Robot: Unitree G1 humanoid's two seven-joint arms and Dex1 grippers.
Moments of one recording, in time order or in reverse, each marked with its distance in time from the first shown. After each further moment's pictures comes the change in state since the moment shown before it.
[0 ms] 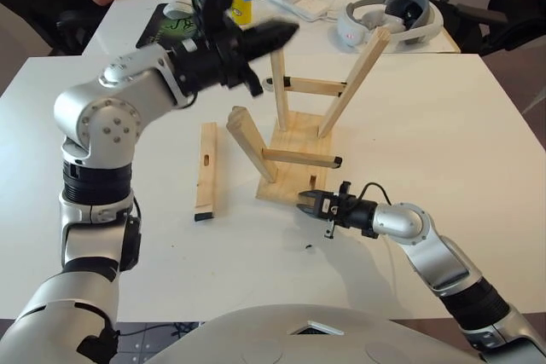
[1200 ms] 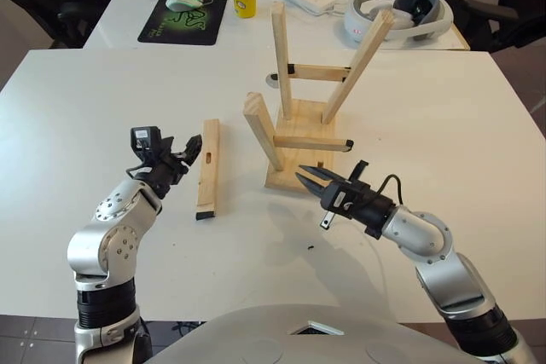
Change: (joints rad) left arm 0.802 -0.183 0.140 -0.312 0.366 0.012 0.409; right arm 0.152 0.106 -0.167 -0.265 0.027 -0.062 -0.187
